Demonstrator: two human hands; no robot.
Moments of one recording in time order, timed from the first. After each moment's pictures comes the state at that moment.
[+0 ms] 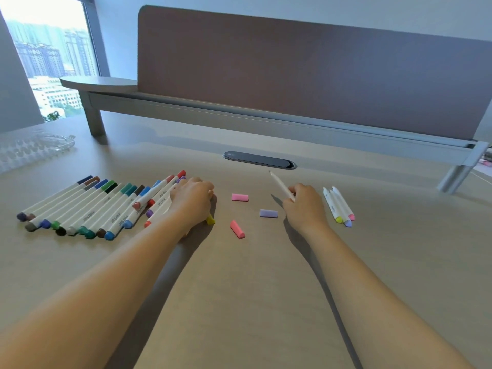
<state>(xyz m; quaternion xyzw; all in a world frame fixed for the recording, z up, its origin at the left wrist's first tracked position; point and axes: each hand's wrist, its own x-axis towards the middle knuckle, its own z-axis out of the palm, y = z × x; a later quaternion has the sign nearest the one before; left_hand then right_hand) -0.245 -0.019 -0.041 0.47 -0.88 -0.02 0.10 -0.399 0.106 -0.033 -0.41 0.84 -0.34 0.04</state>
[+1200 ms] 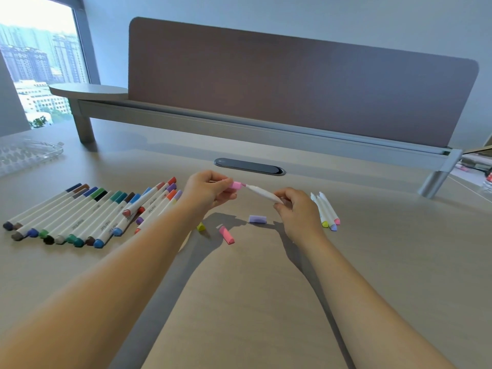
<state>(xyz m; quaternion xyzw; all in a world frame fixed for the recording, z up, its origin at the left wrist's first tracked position) -0.268 0.019 -0.001 0.36 -0.61 -0.62 0.34 -0.393 0.129 -0.028 -0.45 0.79 -0.41 0.02</state>
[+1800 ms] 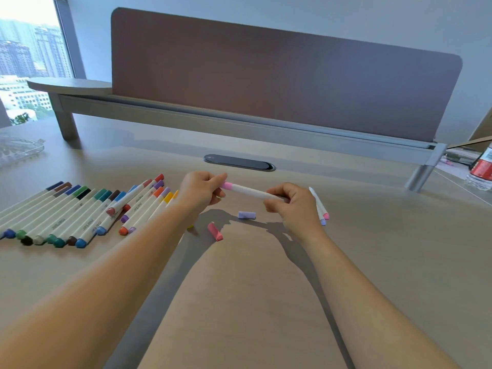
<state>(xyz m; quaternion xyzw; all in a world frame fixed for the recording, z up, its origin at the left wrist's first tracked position) -0.283 0.022 -0.009 0.40 -0.66 -0.55 0.34 -0.395 0.141 -0.019 -0.43 0.73 -0.53 0.11</state>
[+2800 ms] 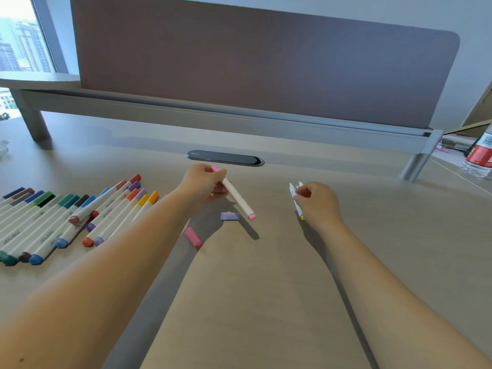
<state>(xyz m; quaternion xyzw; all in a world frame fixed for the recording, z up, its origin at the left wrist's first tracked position) -0.329 0.008 -0.014 0.36 -0.61 -0.64 0.30 -0.472 0.146 -0.033 -0.33 0.86 -0.38 0.00</state>
